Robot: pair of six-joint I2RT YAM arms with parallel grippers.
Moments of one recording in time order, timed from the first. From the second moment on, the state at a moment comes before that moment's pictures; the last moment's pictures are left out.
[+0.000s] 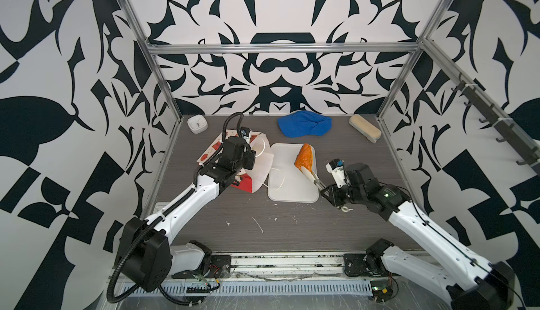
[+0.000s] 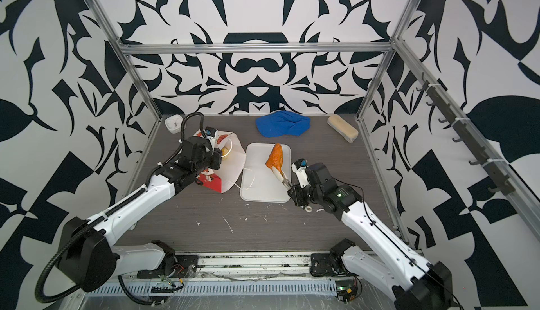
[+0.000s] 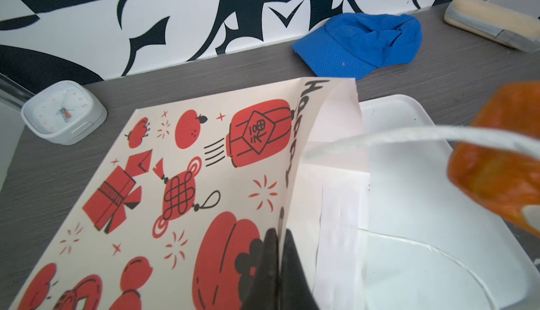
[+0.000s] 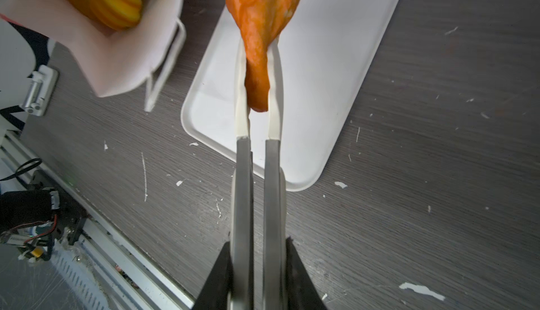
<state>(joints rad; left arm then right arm) -0.51 1.26 0.94 -0.23 -0.16 -0.09 0.51 0.98 0.74 -0.68 -0.26 0.31</state>
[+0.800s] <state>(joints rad) -0.51 1.25 0.91 -0.21 -0.12 -0.10 0.34 1.26 0.73 -0.52 -0.43 0.33</state>
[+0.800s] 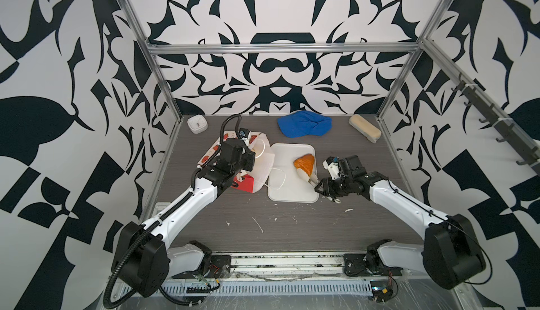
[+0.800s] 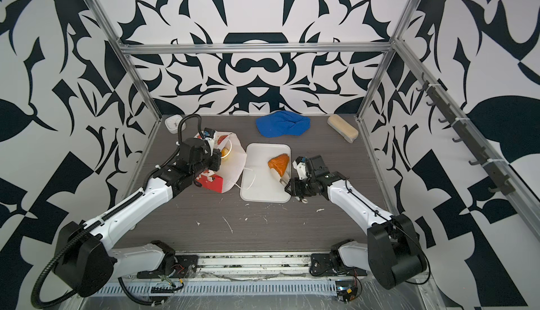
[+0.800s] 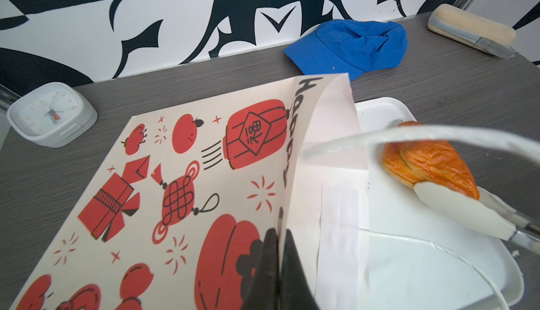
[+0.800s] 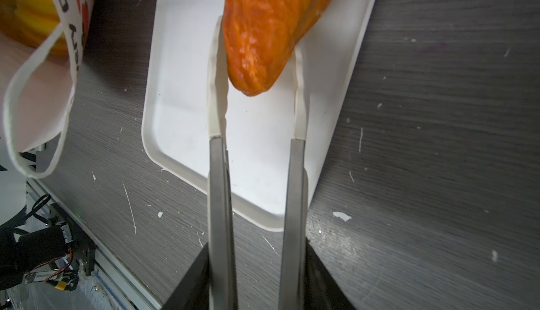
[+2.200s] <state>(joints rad) -0.51 1.26 0.91 -0.18 -0.10 -0.10 0.30 1.14 0.66 -0.75 -0.89 0.49</state>
